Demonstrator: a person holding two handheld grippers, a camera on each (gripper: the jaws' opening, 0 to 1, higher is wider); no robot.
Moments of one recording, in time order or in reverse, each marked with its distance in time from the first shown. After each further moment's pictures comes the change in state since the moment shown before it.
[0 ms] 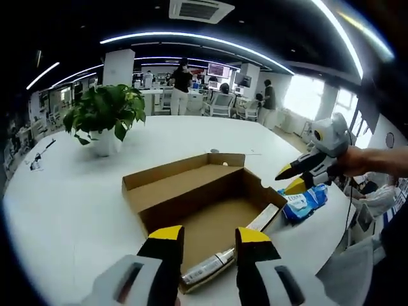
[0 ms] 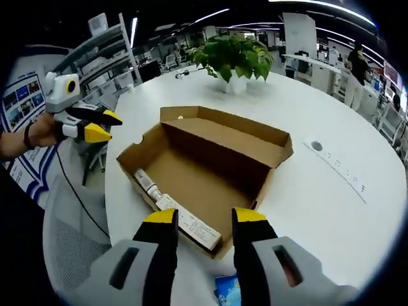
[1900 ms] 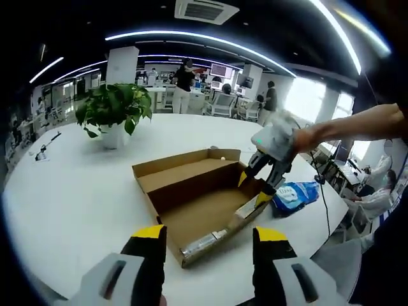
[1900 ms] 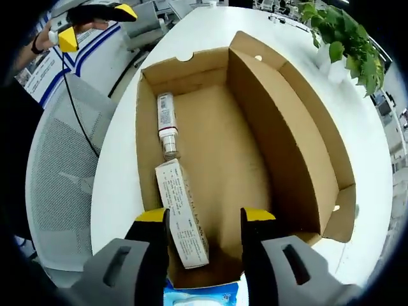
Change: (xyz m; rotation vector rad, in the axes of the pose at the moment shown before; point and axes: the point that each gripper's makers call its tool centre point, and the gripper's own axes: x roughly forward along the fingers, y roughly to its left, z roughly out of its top) left arm -0.047 0.004 -0.022 -0.032 0.008 -0.006; right arm 0.072 0.006 -0.031 -0.537 0.465 0.253
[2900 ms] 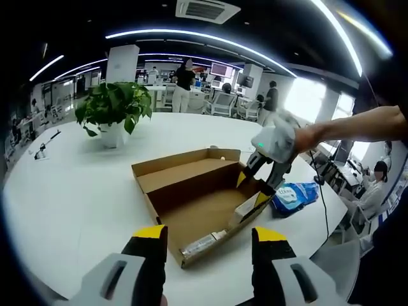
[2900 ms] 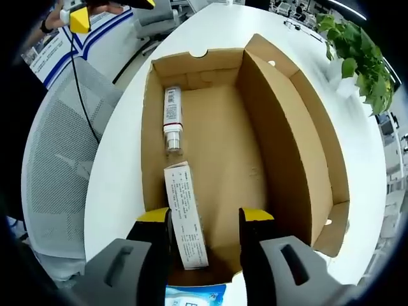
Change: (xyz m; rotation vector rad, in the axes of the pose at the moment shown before) left arm -0.001 -0.001 0.002 -0.007 0.008 -0.005; right arm 0.000 -0.002 0.002 -0.120 0.038 -0.006
